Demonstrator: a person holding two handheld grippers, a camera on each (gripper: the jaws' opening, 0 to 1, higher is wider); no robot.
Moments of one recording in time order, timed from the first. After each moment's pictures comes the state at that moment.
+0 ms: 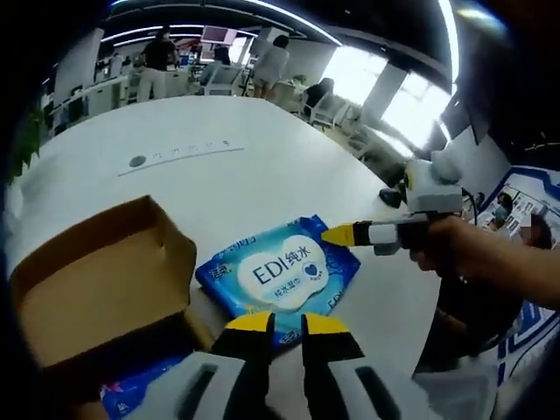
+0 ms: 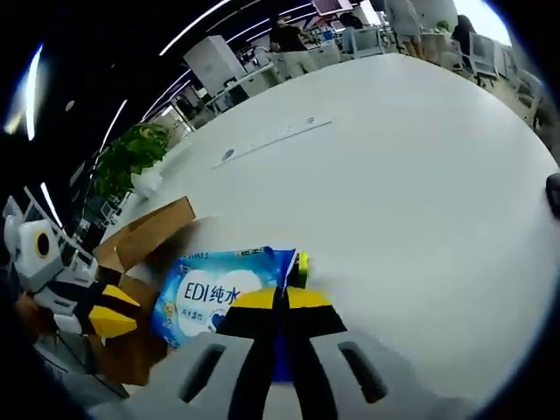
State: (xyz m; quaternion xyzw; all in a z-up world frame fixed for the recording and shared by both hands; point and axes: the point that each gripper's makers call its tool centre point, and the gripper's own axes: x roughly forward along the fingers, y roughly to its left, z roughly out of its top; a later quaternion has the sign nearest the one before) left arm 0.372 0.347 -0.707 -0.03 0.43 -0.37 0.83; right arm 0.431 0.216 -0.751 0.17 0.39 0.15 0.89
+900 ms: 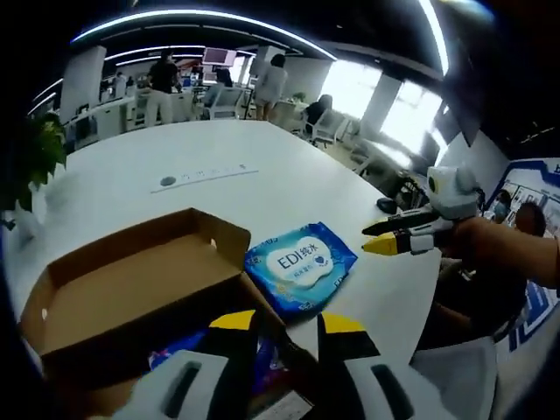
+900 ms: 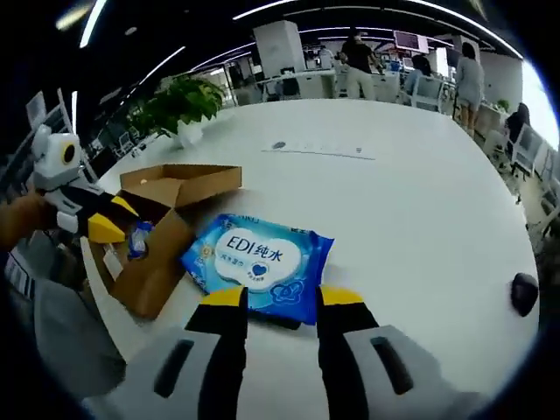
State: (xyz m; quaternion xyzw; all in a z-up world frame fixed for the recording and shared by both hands) left arm 0.346 0.418 -0.674 -0.01 0.38 -0.35 0.85; right arm 0.362 0.236 -0.692 -0.01 0.36 0.26 0.90
